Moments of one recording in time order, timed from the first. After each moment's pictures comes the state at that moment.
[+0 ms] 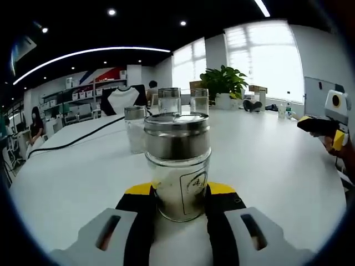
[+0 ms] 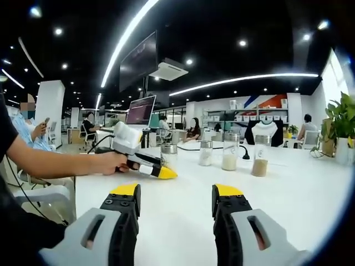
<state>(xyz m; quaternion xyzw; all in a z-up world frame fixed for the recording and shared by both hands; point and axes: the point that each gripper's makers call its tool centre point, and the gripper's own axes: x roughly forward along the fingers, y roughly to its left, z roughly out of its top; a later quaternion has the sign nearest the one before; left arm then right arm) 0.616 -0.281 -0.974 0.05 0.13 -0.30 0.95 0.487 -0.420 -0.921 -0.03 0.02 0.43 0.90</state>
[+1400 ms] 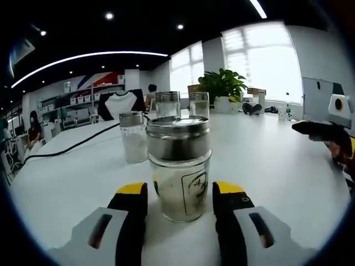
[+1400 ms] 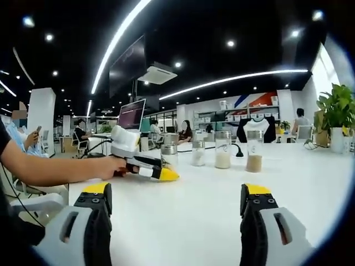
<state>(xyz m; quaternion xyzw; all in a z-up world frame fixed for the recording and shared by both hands) 0.633 -0.284 -0.974 0.05 0.11 -0.31 0.94 0.497 -0.424 -0.927 0.00 0.02 0.40 0.92</state>
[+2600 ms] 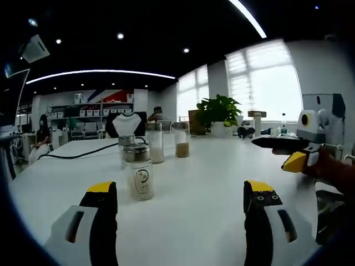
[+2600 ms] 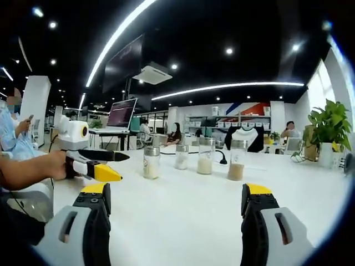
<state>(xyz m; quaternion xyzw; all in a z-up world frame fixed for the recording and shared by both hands) 0.534 -0.302 -0.935 0.01 0.03 -0.27 0.96 0.515 -0.453 -0.920 -0.04 -0.01 0.36 0.93</state>
